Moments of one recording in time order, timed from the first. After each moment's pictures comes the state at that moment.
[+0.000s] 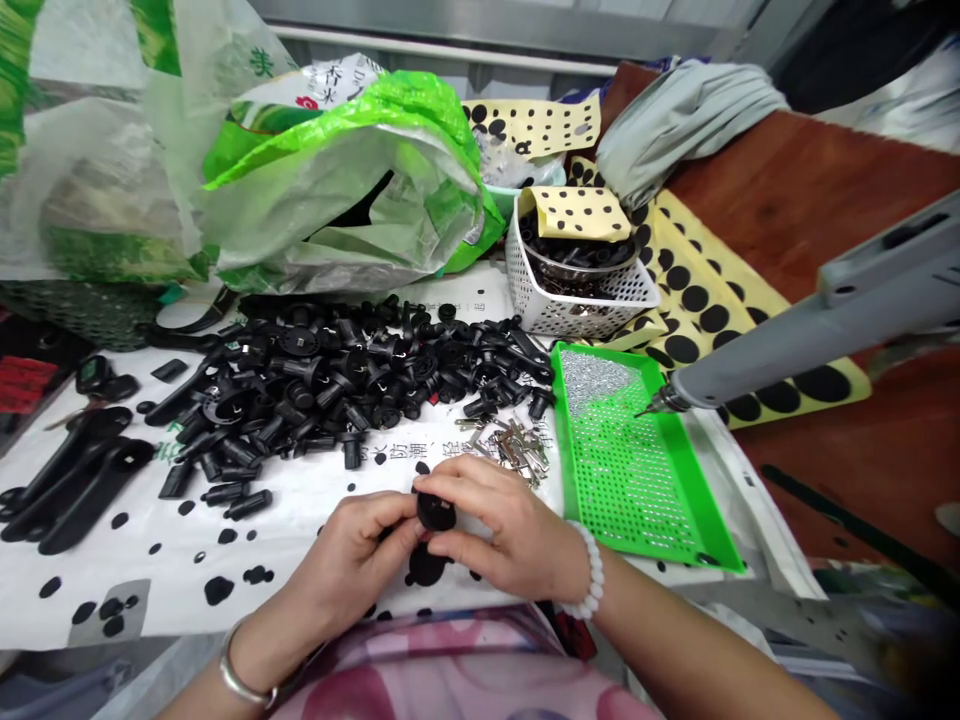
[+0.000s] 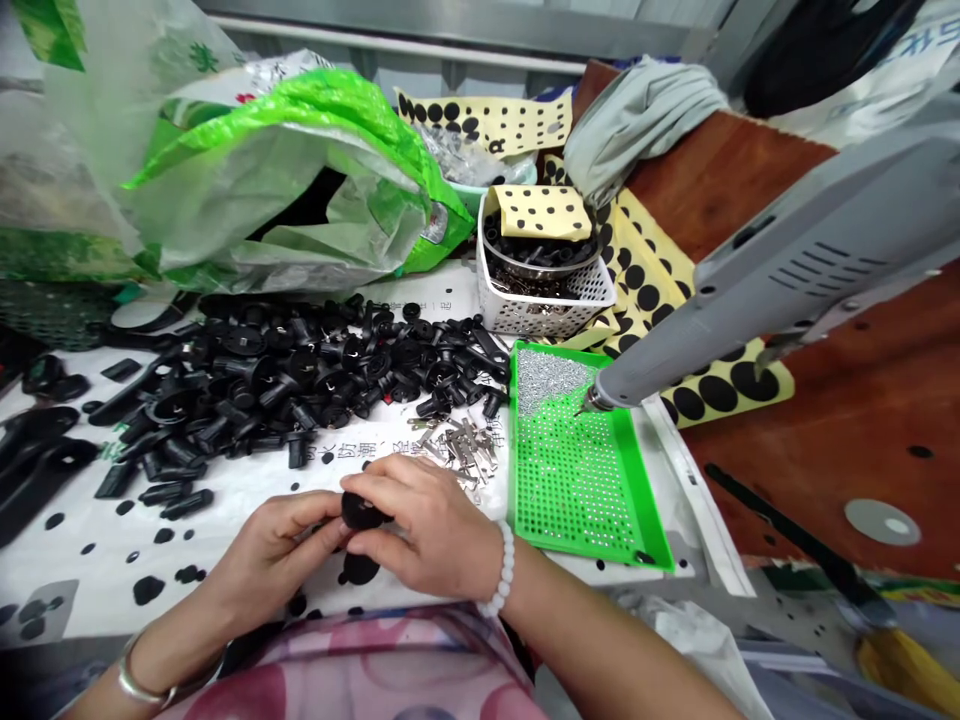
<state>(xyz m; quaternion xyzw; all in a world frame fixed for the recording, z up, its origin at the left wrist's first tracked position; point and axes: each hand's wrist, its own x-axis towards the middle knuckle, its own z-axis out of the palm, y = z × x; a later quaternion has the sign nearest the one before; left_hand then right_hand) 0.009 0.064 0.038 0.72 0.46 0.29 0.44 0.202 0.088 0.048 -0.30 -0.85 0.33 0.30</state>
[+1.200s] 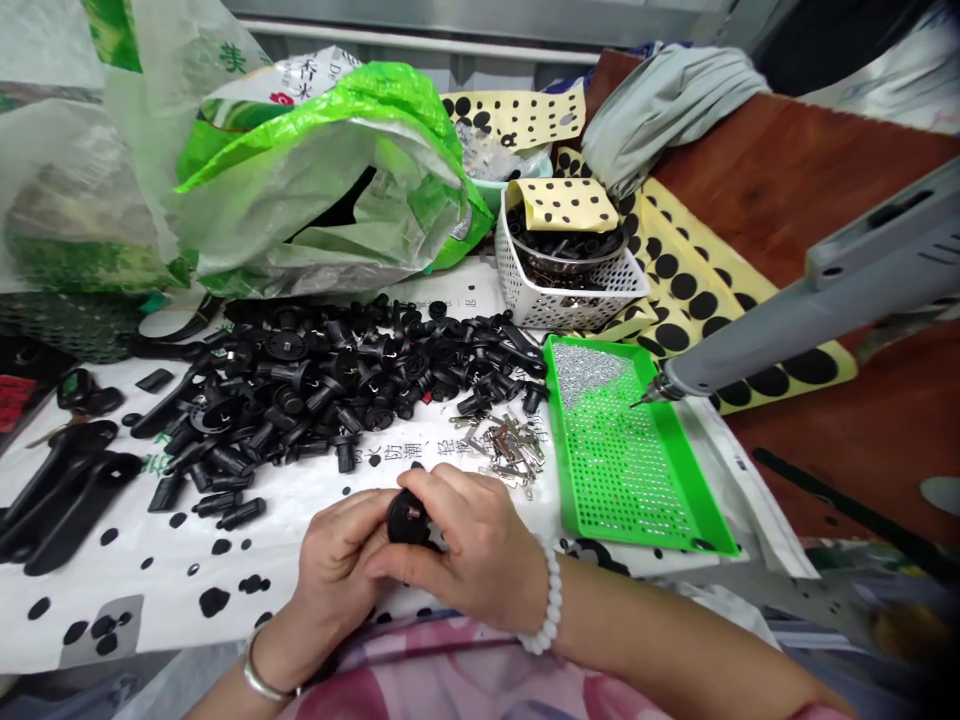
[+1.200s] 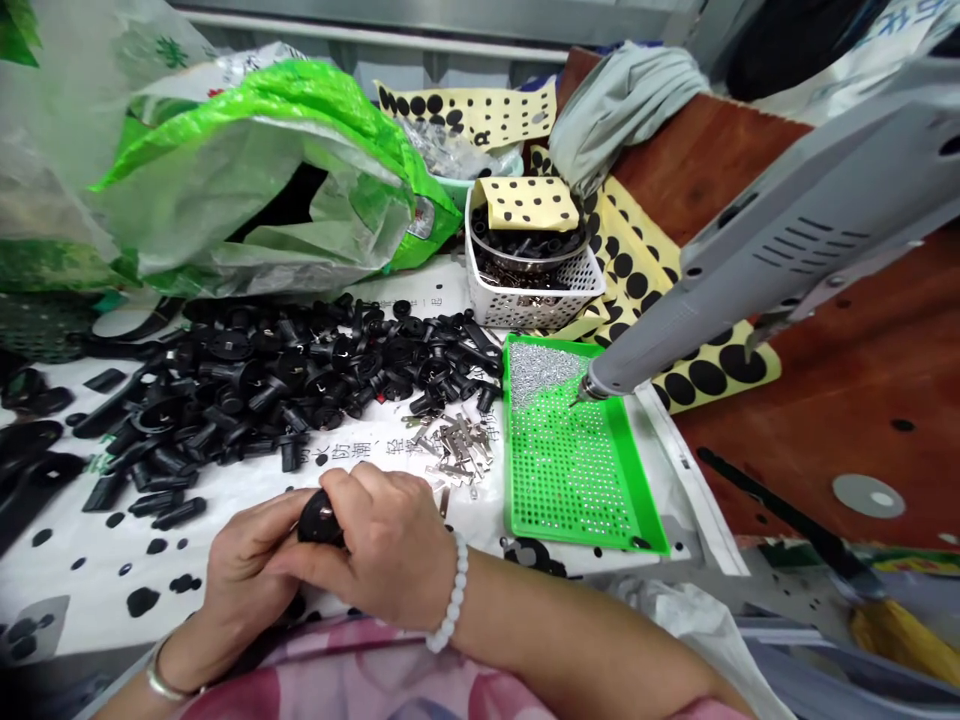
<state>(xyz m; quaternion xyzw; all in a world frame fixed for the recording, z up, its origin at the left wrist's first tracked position) 0.009 0.060 0.027 0.73 0.45 0.45 0.25 0.163 0.074 0.056 -0.41 -0.82 0.21 0.34</state>
